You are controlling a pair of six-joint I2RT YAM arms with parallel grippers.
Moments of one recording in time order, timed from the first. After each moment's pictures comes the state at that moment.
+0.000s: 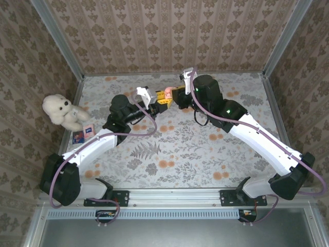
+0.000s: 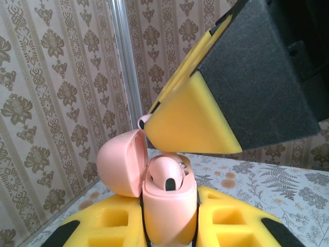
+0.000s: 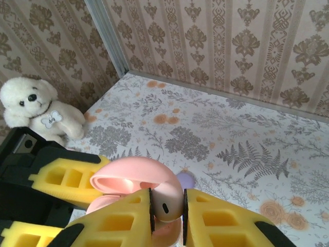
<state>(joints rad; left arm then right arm) -0.58 1.31 0.85 0.59 0.66 0.03 0.71 1.38 1.47 -0.47 0.11 0.23</state>
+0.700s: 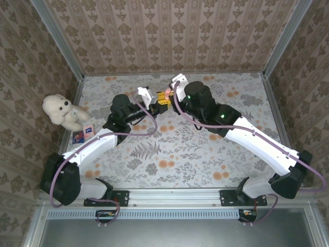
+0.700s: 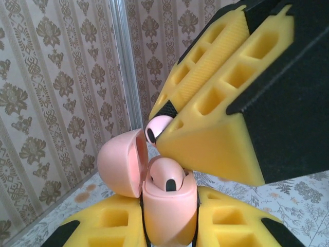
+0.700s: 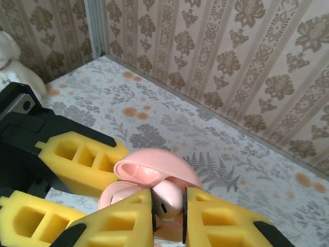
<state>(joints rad) -0.58 1.32 0.86 0.55 0.66 0.03 0.81 1.39 1.46 -0.47 0.31 -0.06</state>
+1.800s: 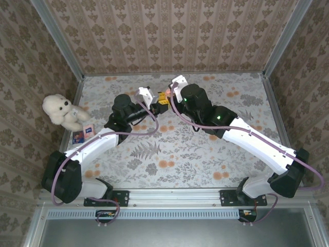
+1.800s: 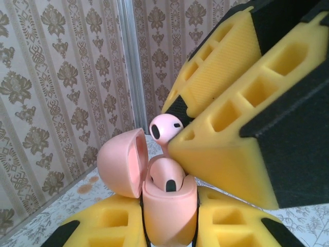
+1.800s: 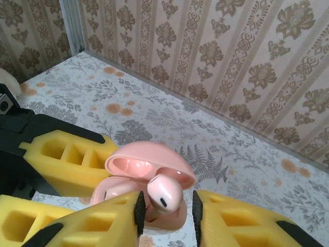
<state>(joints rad) -0.58 1.34 0.85 0.57 0.63 0.03 0.83 1.41 1.44 -0.45 0.40 0.00</state>
